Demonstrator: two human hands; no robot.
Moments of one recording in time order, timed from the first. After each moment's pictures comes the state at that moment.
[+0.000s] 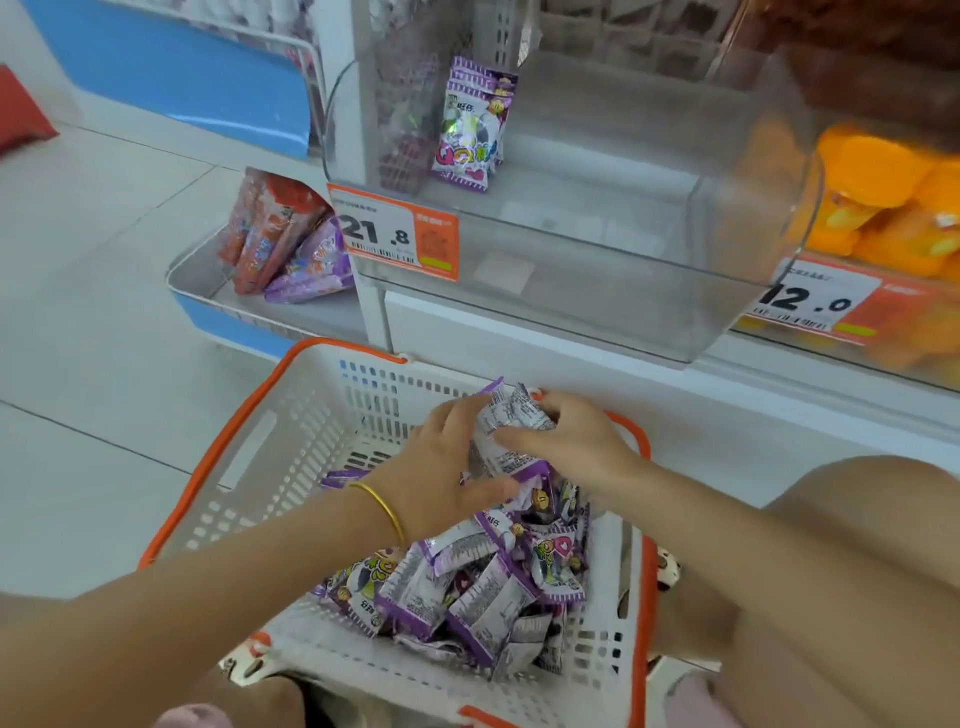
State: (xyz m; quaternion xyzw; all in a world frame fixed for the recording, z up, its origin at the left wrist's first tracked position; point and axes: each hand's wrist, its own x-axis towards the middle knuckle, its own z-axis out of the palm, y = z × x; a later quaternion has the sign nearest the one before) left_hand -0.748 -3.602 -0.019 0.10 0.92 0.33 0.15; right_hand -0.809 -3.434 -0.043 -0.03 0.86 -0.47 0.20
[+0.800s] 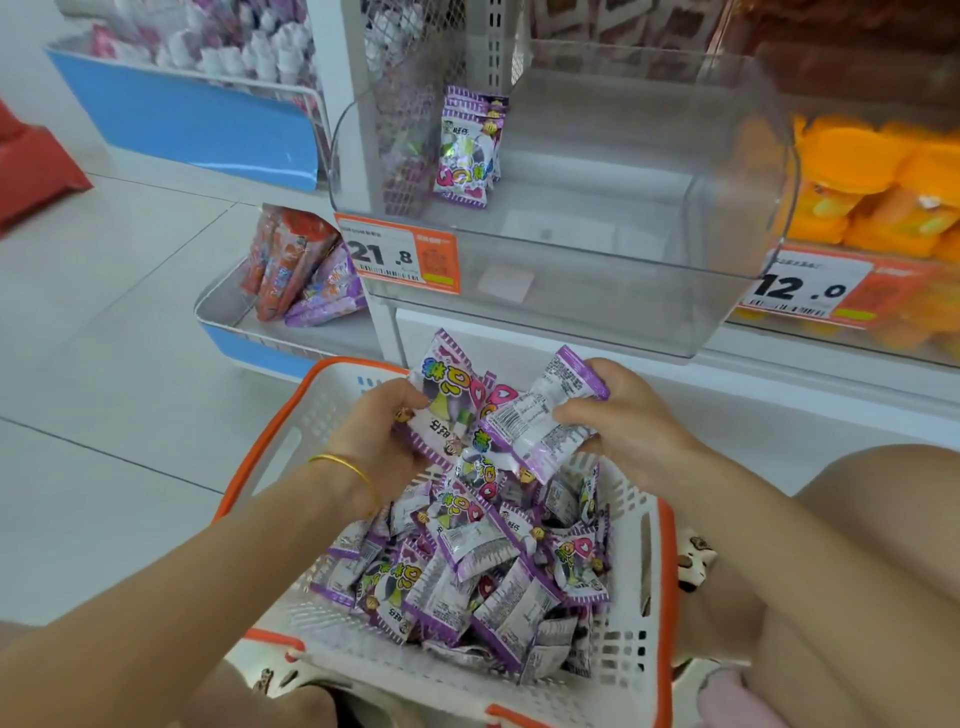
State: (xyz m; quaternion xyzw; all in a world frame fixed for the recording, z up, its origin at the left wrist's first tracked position) left_hand -0.765 -3.629 0.002 -0.28 0.47 0.83 0.13; right_hand -0.798 -3.421 0.014 0.05 0.73 -0.64 0.21
